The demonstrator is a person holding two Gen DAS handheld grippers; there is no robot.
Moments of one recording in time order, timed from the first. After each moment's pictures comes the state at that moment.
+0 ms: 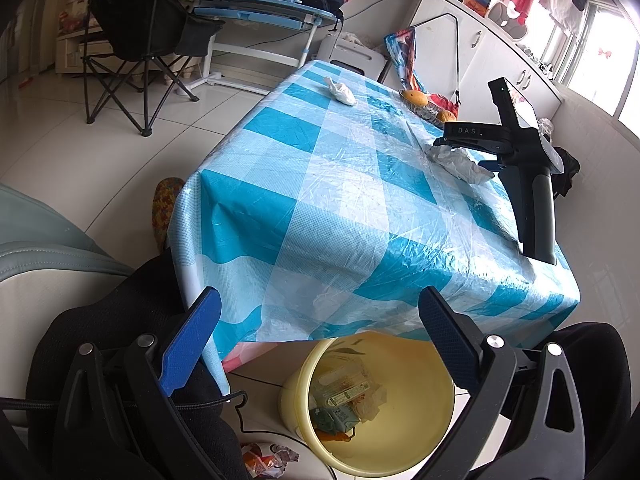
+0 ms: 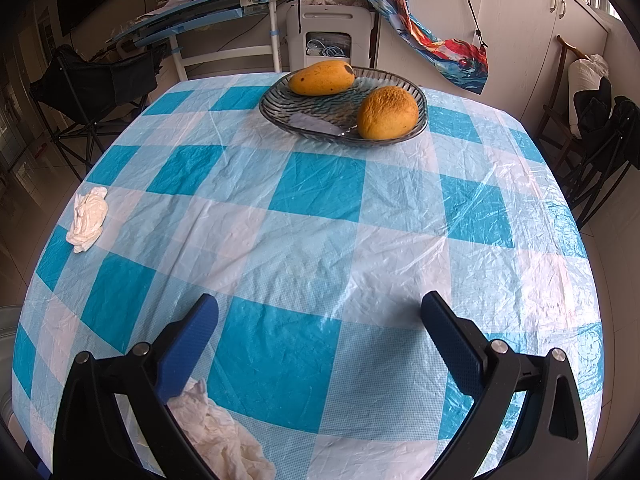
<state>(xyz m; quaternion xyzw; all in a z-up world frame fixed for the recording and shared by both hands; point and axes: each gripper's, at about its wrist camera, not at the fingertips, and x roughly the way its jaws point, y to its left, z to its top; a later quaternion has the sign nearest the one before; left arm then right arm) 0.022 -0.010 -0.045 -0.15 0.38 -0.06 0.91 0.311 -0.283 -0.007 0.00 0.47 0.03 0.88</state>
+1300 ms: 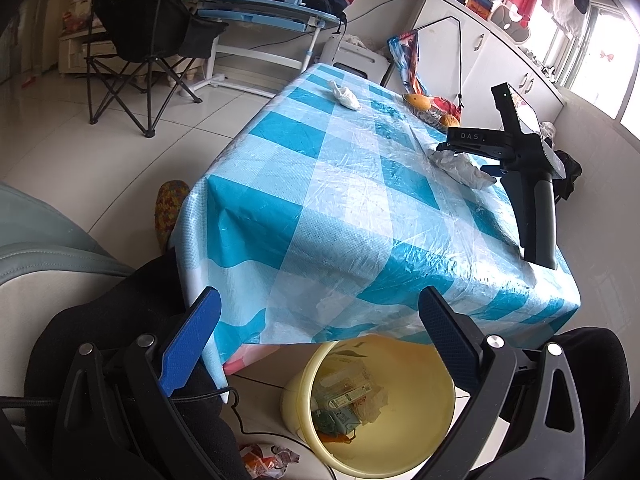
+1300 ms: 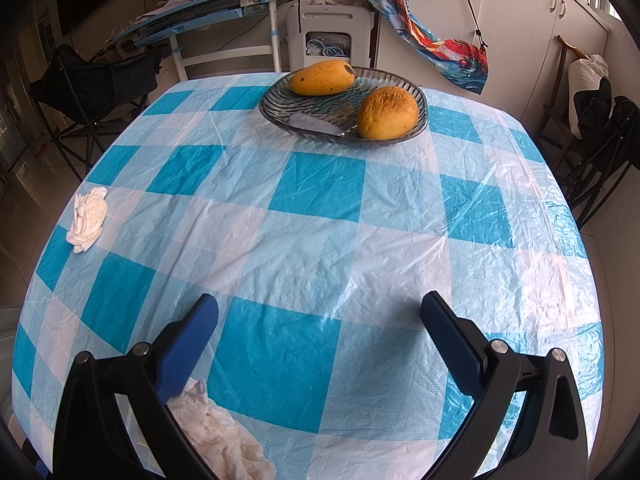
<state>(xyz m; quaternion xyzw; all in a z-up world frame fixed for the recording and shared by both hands) 0.021 -0.007 -0.041 -0.15 0.38 -0.05 0.91 0.311 -0.283 -0.007 0.00 0.47 0.03 0.88</state>
